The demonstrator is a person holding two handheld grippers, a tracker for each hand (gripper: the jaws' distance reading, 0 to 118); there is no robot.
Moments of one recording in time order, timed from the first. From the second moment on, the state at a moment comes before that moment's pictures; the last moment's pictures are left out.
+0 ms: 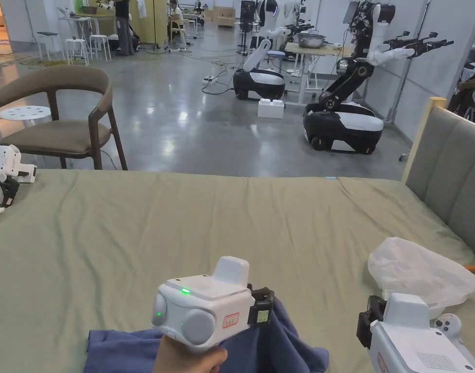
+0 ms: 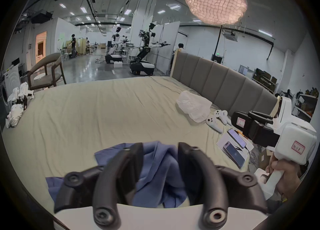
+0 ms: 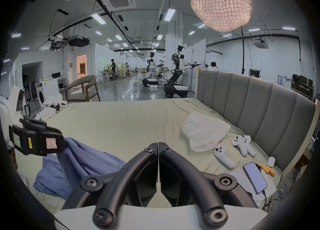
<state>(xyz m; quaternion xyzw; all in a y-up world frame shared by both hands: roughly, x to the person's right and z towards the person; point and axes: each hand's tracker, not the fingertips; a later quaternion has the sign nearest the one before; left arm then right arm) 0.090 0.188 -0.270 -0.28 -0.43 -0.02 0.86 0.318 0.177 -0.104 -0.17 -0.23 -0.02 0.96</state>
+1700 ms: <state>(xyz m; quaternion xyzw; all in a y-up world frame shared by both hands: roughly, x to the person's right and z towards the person) -0.111 0.035 -0.266 -0.51 -0.15 -0.11 0.84 0.266 0.150 -0.132 -0.21 -0.18 -0.01 0.96</state>
